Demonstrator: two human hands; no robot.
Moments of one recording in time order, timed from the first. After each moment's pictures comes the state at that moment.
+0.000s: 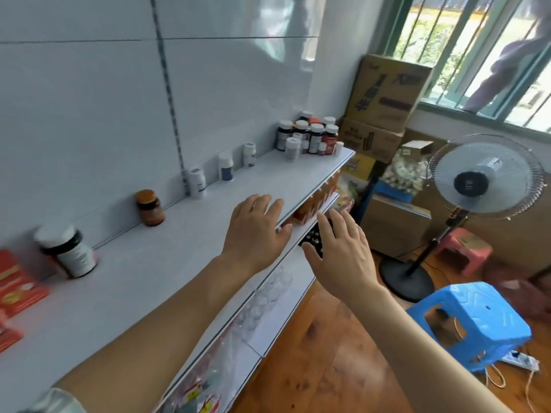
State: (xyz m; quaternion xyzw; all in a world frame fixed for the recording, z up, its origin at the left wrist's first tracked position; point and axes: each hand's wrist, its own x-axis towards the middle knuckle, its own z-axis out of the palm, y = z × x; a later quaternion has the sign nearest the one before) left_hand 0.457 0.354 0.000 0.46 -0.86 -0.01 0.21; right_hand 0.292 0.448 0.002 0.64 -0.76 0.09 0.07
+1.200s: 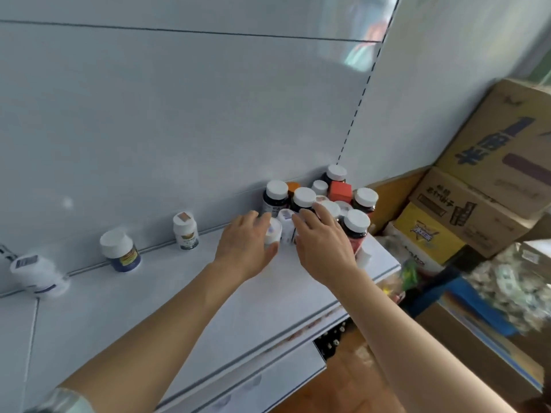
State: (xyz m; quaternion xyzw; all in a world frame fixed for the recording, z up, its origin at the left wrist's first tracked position) left_hand 0.192 -0.067 -0.057 0.66 -0.74 -0.05 0.15; right_hand 0.011 -0.083 -0.034 0.85 -0.50 0.09 0.10
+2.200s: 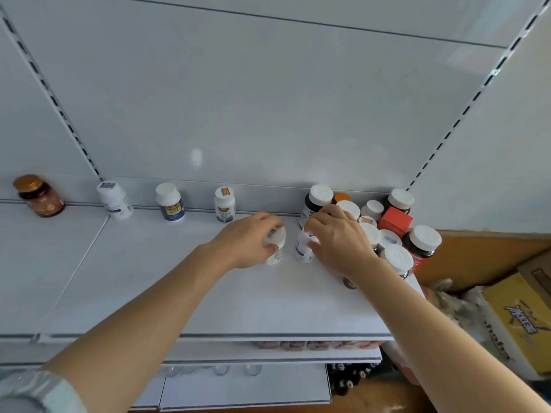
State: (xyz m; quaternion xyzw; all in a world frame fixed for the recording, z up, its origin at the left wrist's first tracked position) left_hand 0.197 -0.048 -0.053 0.74 -0.63 -0.16 0.16; right_hand 0.008 -0.171 -0.049 0.96 -0.23 0.14 0.04
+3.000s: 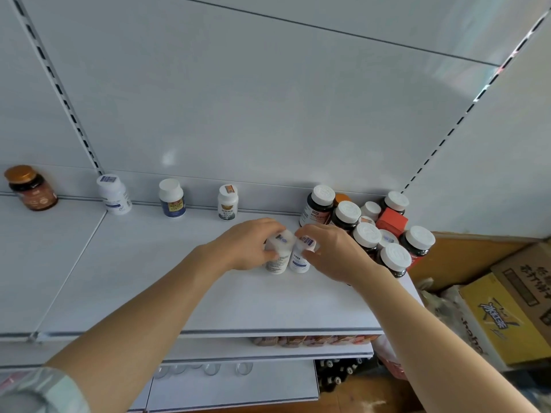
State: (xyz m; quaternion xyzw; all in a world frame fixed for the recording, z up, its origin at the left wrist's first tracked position) left_hand 0.207 -0.034 -0.057 0.69 -0.65 -0.22 0.20; right_hand 0.010 -0.137 -0.037 0.95 -0.27 0.09 -0.16
